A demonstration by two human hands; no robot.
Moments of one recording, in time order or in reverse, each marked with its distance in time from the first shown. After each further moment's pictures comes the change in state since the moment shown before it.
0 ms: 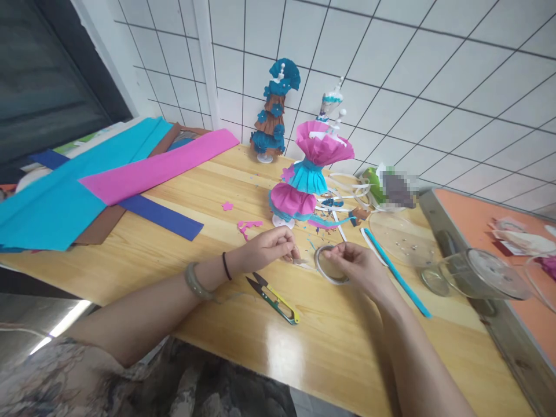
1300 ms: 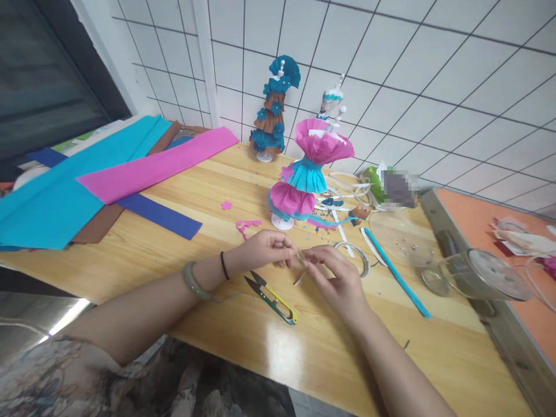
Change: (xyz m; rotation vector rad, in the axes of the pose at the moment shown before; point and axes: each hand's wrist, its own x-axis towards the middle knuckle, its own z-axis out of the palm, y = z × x) left_hand 0.003 -0.005 -0.003 0.055 0.004 -0.158; right_hand -0.020 -0.012 0.038 -0.318 0.067 -0.721
